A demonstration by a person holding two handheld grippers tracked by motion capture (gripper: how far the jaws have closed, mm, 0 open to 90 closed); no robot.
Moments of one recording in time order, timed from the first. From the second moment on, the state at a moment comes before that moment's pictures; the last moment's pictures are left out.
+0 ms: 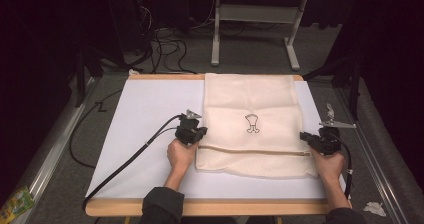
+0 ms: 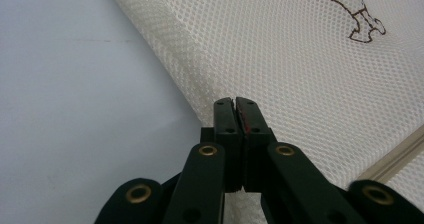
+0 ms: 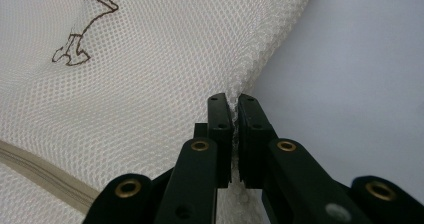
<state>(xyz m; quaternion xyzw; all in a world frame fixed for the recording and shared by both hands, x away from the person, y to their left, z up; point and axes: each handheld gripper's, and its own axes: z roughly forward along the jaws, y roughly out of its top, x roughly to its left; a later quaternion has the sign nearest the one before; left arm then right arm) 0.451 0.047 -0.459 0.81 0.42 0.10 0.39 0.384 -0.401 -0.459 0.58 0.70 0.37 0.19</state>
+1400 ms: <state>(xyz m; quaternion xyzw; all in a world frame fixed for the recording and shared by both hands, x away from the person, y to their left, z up) 0.405 0.162 -0.446 0.78 0.46 0.15 0.41 0.378 -0.314 -0.462 0.50 0.75 0.41 0.15</state>
